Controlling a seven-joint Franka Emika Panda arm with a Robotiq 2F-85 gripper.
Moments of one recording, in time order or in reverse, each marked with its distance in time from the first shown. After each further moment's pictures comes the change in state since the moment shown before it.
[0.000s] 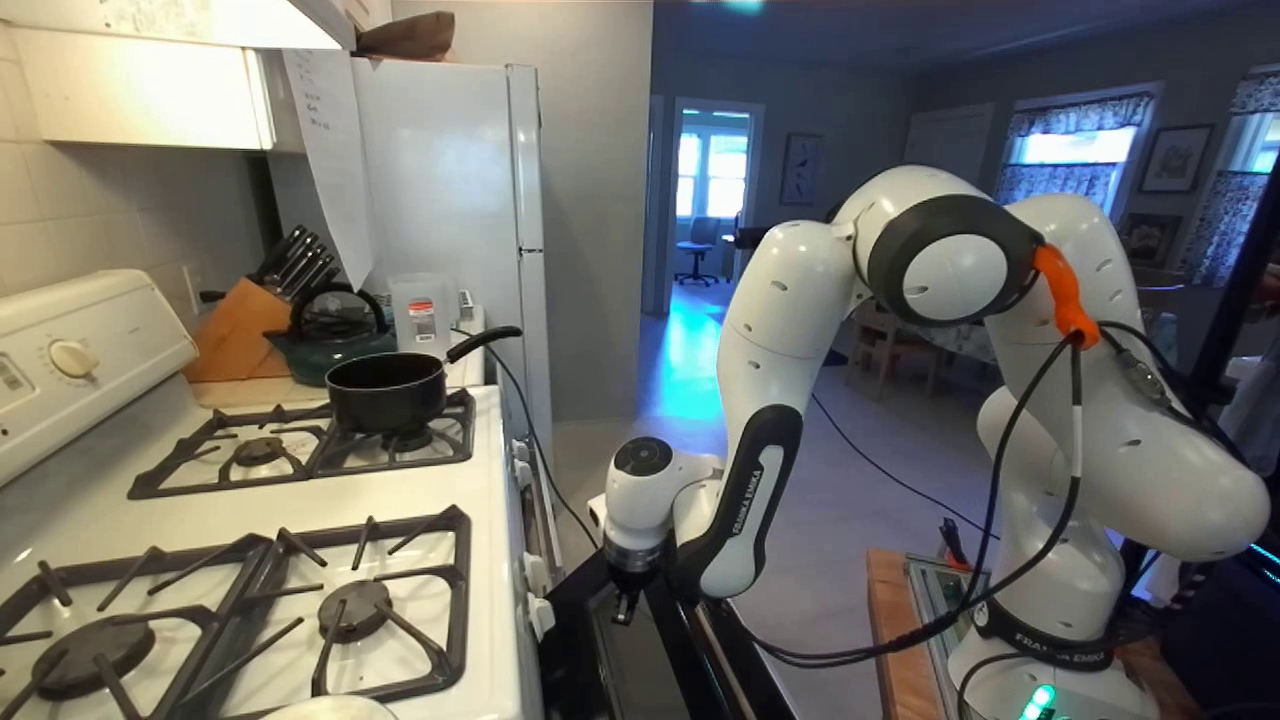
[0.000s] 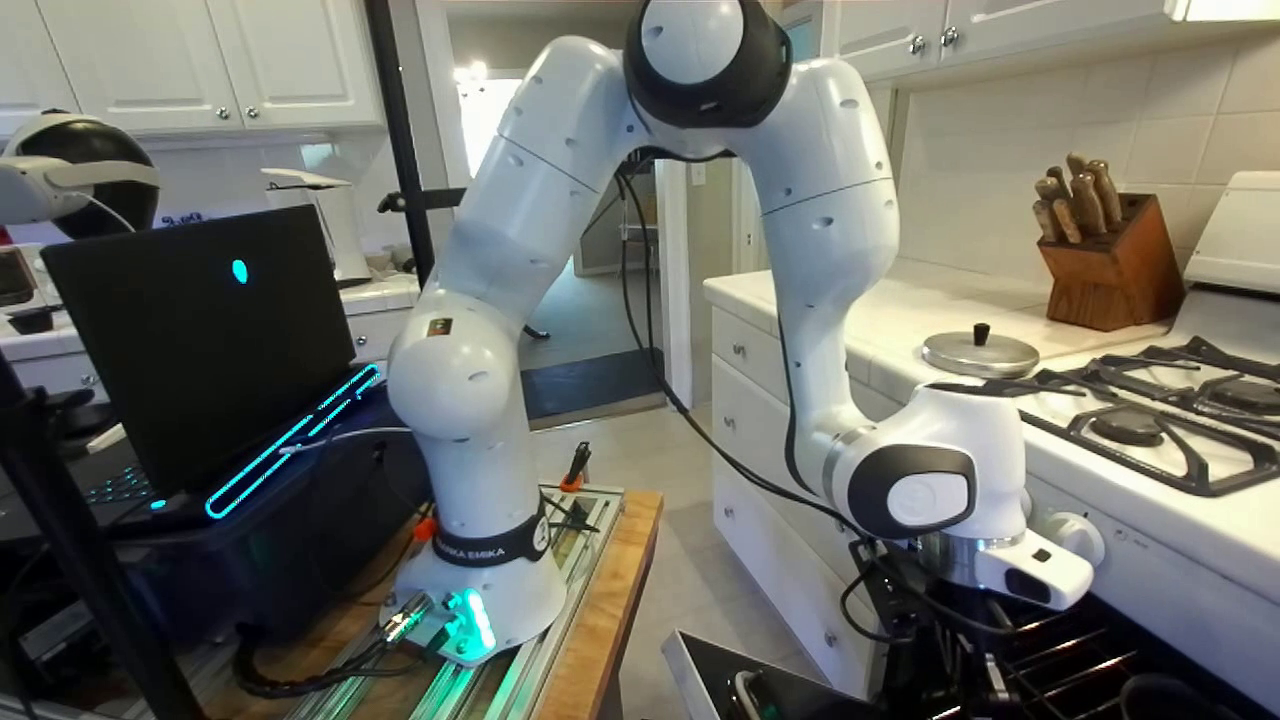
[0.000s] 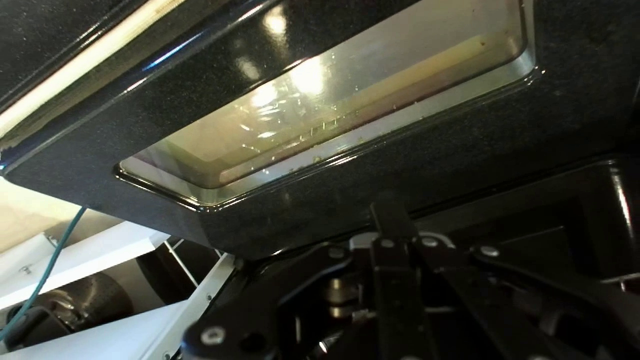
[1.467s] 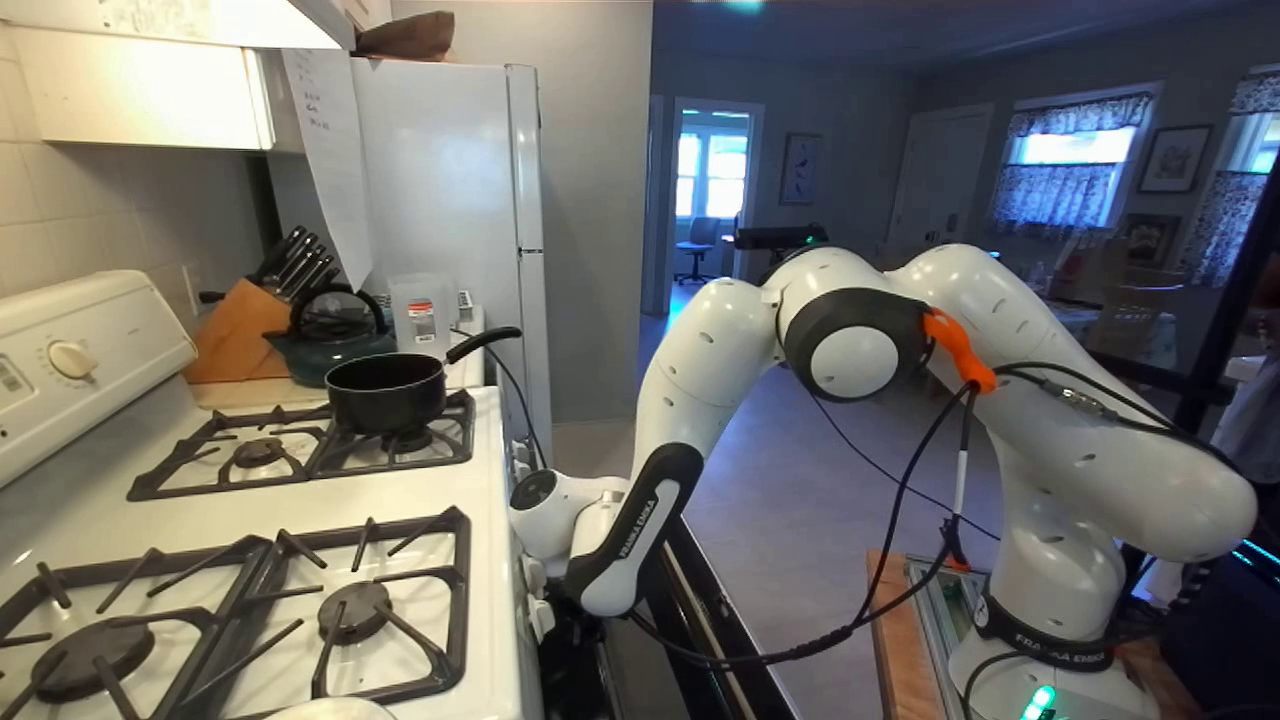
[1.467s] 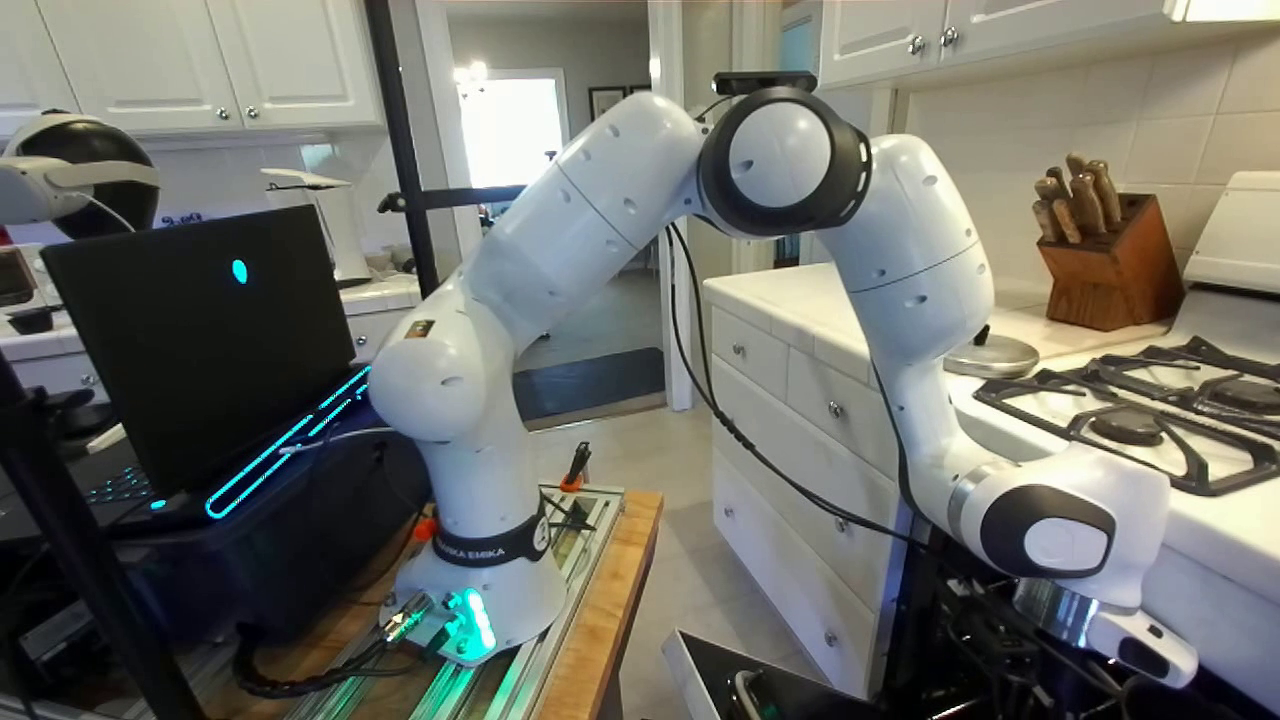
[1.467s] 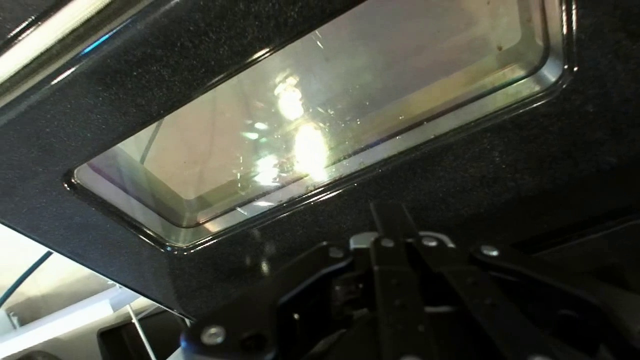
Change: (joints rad) arm -0.168 0.285 0.171 0.502 0.101 -0.486 -0.127
